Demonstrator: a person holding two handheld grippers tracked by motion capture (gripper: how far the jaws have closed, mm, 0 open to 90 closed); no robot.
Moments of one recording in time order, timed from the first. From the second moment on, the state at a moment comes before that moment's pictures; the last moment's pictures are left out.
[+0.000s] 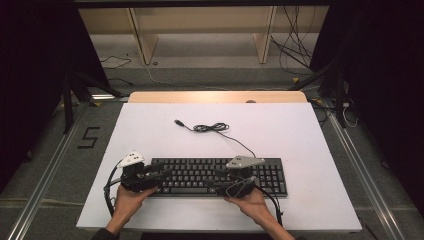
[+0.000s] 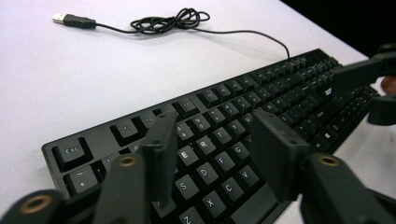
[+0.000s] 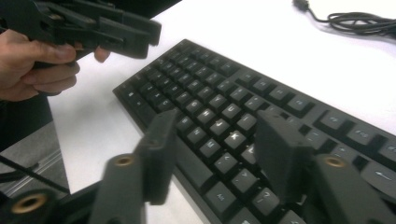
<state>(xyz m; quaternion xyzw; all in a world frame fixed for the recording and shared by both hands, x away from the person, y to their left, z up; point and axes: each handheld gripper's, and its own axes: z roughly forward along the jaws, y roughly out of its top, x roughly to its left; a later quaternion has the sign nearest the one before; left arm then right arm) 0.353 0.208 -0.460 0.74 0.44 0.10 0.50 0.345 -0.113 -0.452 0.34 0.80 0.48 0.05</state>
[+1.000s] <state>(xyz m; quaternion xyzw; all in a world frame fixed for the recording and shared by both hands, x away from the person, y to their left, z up) 0.384 0.174 -0.477 0.80 0.42 0.09 0.42 0.338 -0.132 -0.446 0.36 0.79 0.50 0.07</state>
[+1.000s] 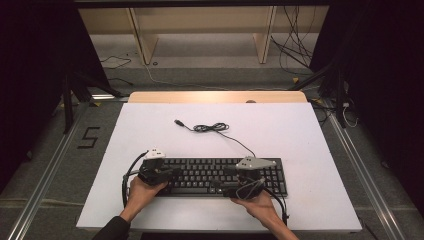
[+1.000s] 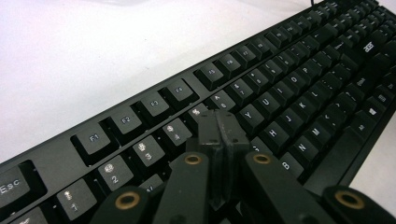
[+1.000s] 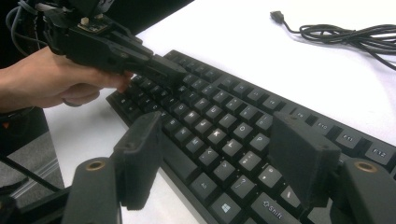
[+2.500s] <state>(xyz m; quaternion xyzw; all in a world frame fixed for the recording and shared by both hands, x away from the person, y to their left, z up) 0.365 0.191 -0.458 0.76 0.42 0.08 0.49 0.349 -0.125 -0.449 0.36 0.79 0.49 0.08</state>
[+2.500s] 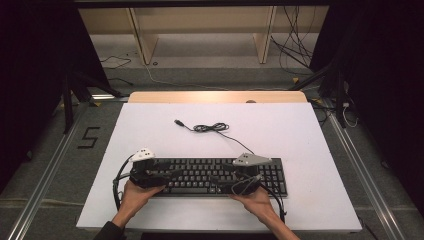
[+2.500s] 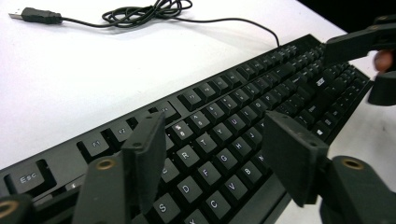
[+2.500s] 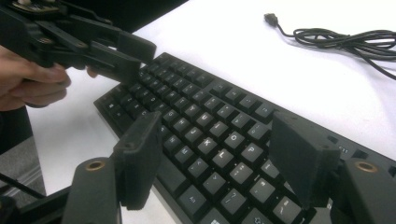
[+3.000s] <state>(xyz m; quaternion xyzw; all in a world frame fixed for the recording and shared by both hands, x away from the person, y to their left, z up) 0.354 0.205 -0.455 0.75 0.44 0.08 0.50 0.364 -0.109 -0.454 0.36 0.80 0.47 0.09</state>
